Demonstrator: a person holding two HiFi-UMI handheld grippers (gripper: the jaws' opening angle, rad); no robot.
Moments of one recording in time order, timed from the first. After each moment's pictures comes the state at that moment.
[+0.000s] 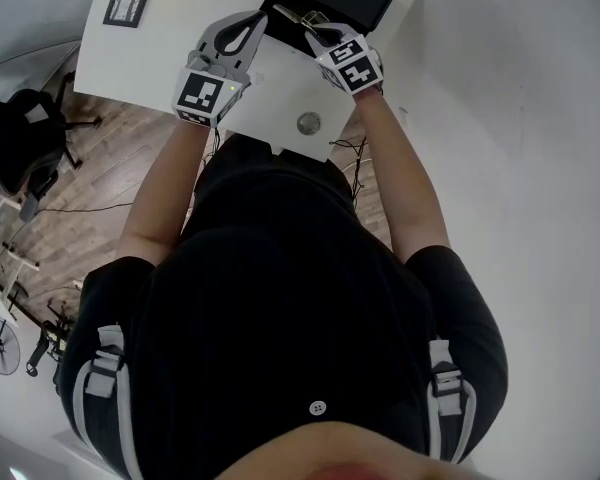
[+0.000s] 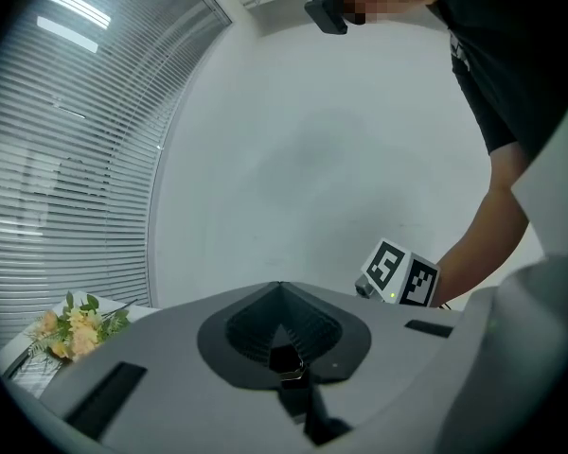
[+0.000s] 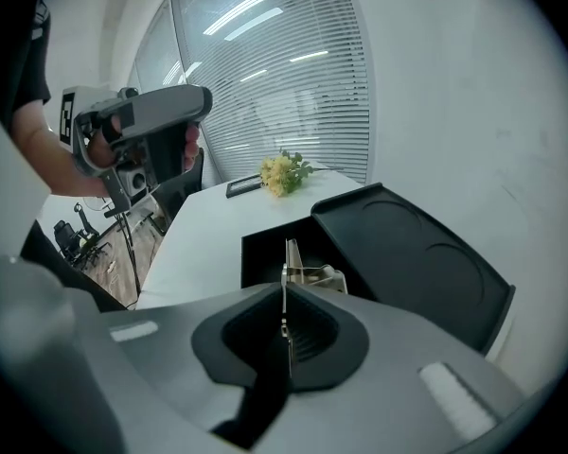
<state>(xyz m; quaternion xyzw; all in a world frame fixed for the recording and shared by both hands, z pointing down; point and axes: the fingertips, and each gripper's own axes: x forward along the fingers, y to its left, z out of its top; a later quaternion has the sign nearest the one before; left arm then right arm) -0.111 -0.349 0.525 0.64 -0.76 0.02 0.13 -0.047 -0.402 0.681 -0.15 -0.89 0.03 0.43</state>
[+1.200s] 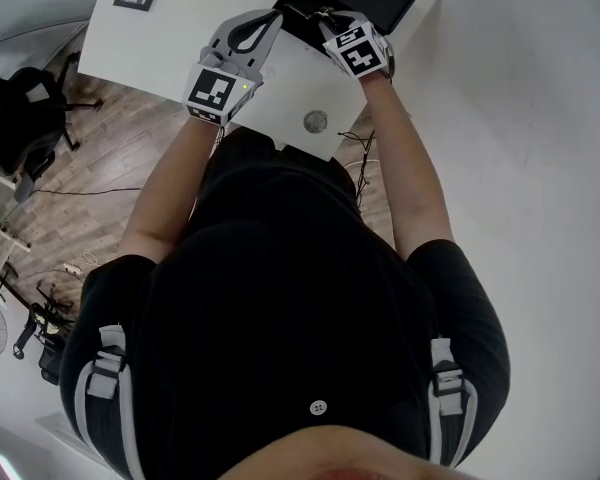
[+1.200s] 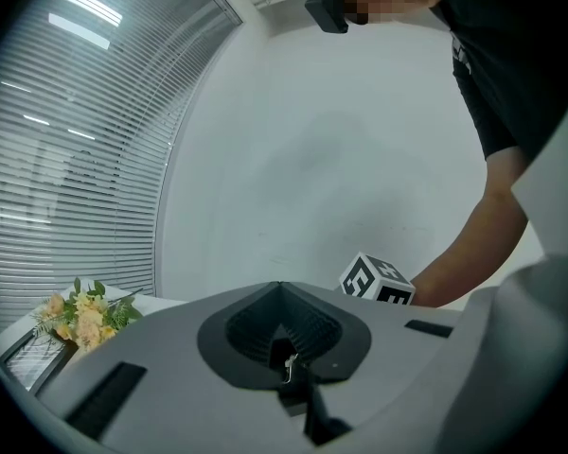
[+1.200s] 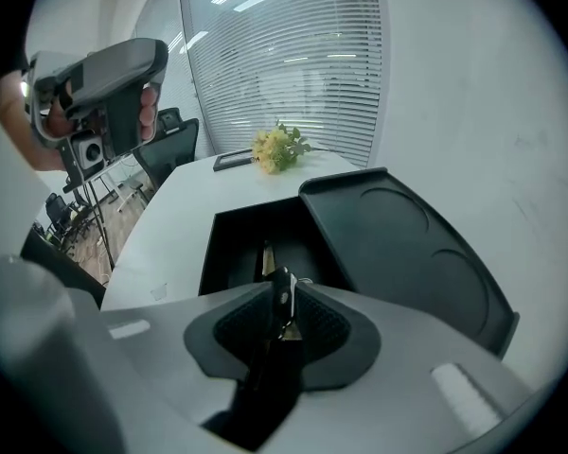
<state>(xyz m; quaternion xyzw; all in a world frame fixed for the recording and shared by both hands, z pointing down) -0.110 -0.339 0.531 0.62 -0.77 0.01 0.14 -0.065 -0.415 0.714 -0.14 -0.87 -0.02 0.48</state>
